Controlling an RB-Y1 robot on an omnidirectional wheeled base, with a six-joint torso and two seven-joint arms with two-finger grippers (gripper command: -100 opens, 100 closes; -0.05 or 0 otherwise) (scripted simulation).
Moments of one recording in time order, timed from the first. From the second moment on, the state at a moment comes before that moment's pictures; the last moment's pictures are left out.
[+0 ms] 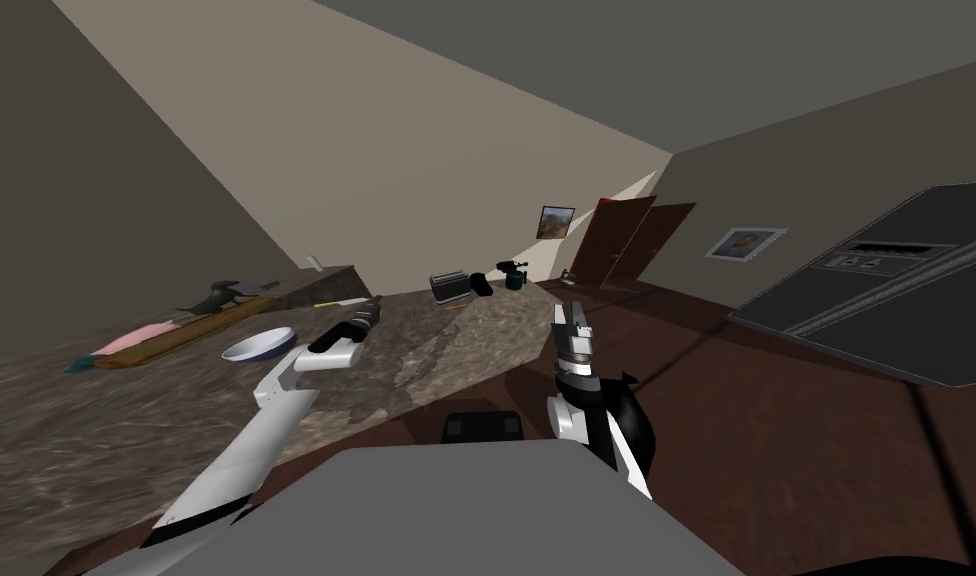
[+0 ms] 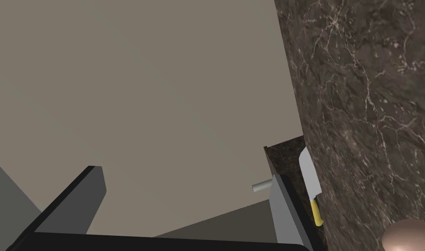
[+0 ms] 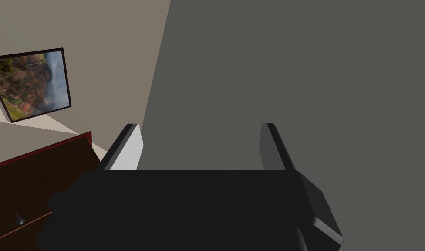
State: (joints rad) left arm 0.00 0.57 0.27 -1.69 0.18 0.38 0.00; right arm 0.53 0.03 0.05 -2.22 0.09 -0.63 0.00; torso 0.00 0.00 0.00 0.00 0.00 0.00
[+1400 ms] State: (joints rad) left arm -0.20 0.75 0.33 -1.31 0.28 0.70 0.02; right arm 0.53 0.03 0.05 -2.22 0.09 -0.63 0.00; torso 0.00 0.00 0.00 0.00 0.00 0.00
